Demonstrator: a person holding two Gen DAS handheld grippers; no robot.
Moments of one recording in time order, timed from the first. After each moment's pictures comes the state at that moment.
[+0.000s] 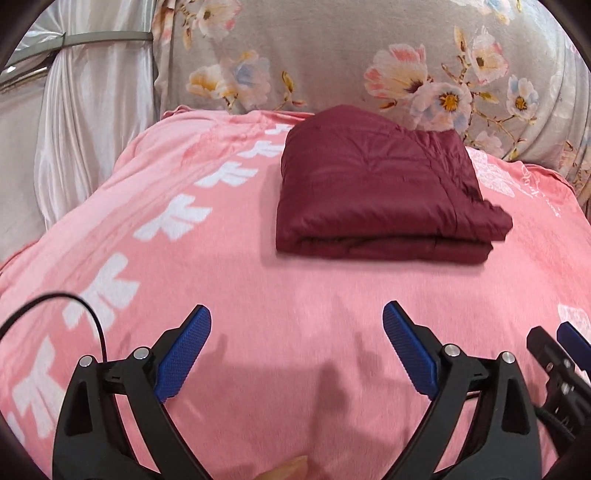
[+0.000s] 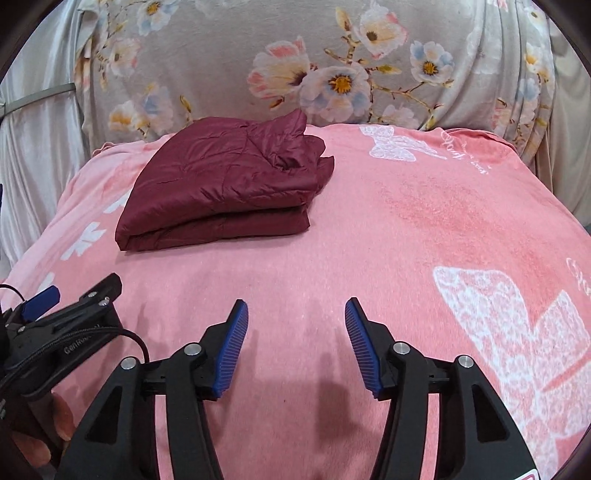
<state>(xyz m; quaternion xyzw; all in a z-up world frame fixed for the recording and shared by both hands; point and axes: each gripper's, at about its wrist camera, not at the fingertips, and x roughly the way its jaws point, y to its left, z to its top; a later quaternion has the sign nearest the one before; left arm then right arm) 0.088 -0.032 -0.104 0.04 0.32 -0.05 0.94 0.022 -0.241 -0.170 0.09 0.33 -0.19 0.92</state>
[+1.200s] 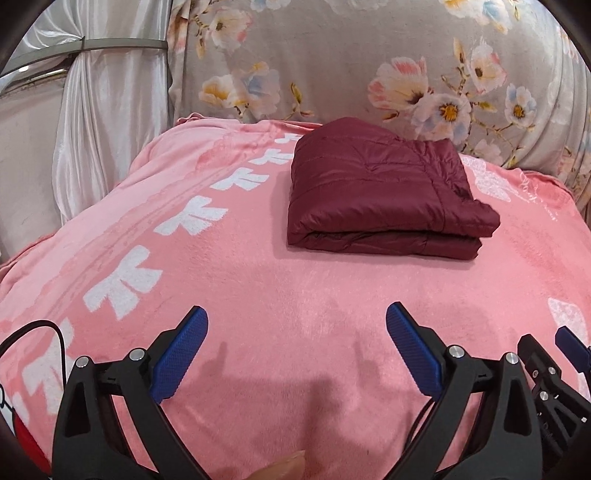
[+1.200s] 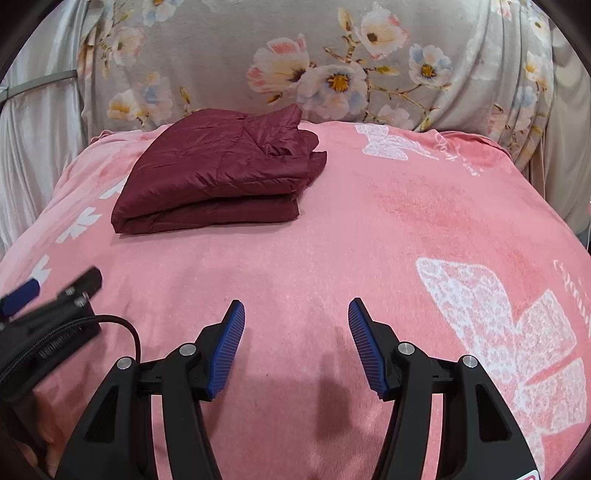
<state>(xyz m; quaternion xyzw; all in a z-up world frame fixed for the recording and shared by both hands) 0.056 -0.024 -0.097 0.04 0.31 -0.04 0.95 0.010 -0.244 -0.174 0.07 0.35 -0.19 0.92</state>
